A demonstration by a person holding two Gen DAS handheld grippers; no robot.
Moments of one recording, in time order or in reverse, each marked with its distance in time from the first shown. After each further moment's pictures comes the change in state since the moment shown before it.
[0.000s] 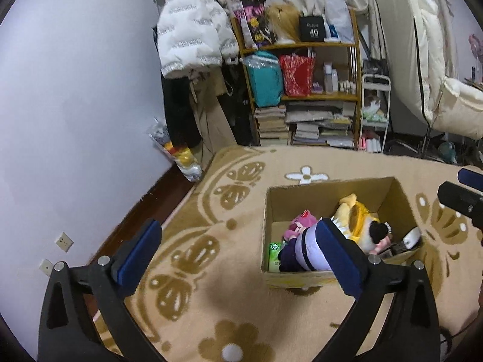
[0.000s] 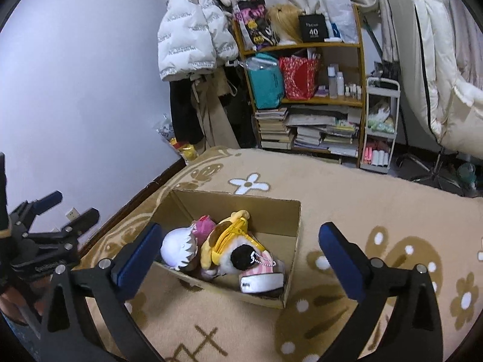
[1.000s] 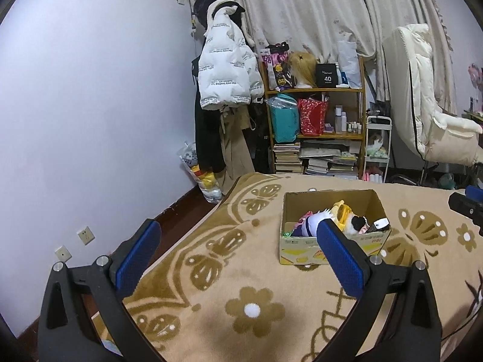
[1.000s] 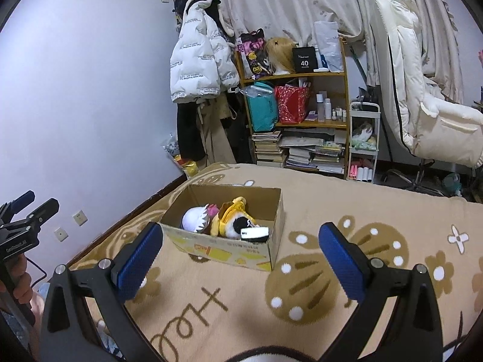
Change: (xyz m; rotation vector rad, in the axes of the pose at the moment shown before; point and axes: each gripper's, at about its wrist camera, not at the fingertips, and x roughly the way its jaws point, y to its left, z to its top) left arm -0.163 0.042 -0.064 -0.091 -0.185 0.064; right arm -0.126 0.008 -0.059 -0.021 -0.122 -0.027
